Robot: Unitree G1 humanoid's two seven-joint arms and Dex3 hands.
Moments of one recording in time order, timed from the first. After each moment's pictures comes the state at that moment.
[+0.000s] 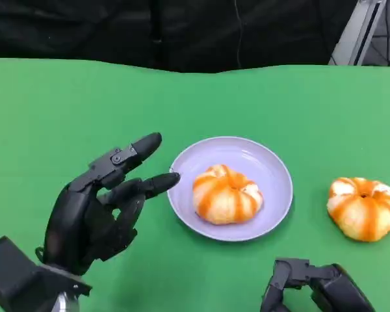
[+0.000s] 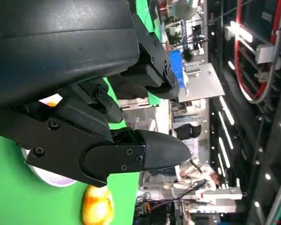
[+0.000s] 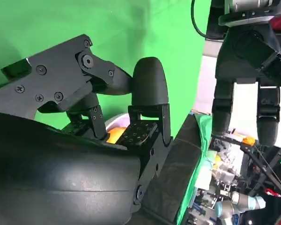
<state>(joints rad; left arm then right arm) 0.02 0.01 -0.02 0.09 -0.27 -0.43 -0.35 0.08 -0.08 0.19 0.50 -0.02 -0.92 0.31</state>
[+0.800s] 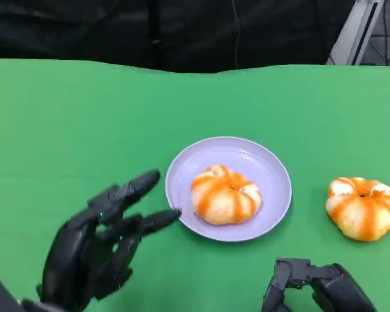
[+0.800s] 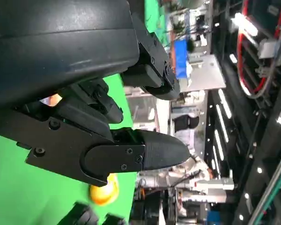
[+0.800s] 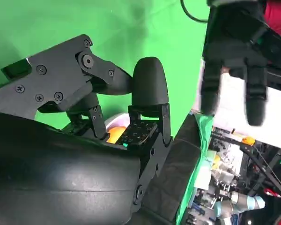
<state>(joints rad) 0.13 -0.02 -0.02 0.18 -0.35 -0.53 -0.51 0.09 -0.09 0.19 0.49 -0.01 -0.92 0.32</state>
